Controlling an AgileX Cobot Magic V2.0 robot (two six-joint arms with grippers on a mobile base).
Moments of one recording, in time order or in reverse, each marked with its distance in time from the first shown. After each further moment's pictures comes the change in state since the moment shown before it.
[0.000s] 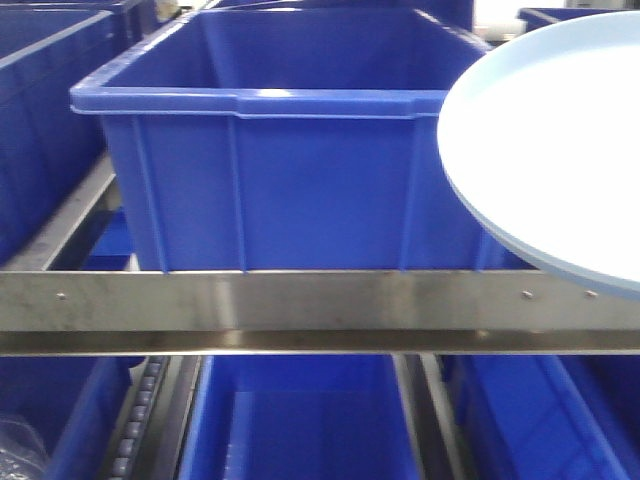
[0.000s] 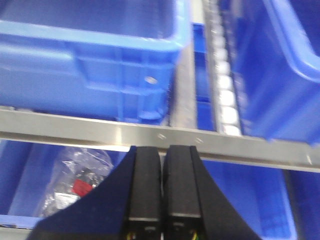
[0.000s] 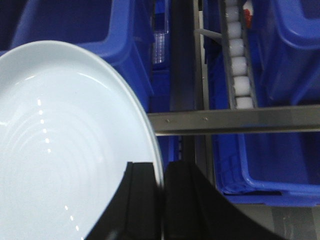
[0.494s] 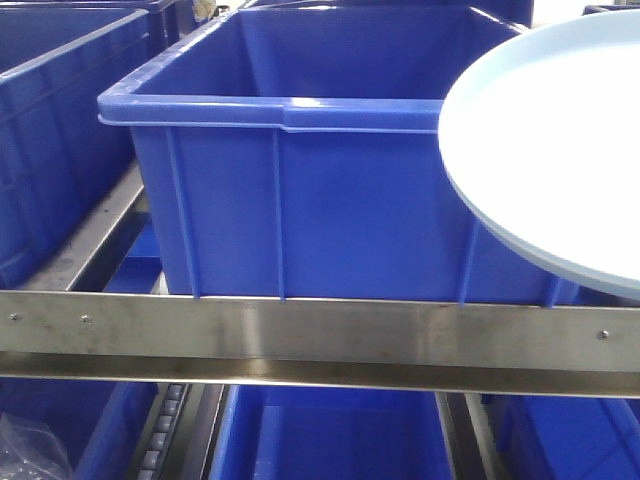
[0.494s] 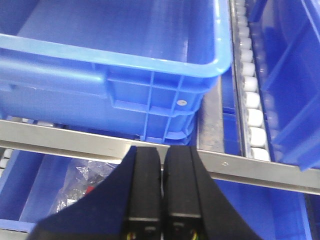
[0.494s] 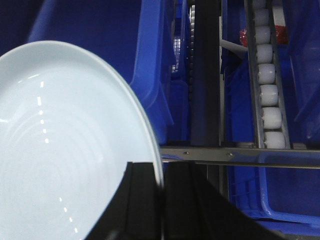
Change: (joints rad) left arm 0.000 0.000 0.000 0.000 0.000 0.000; right arm 0.000 0.000 0.000 0.000 0.000 0.000
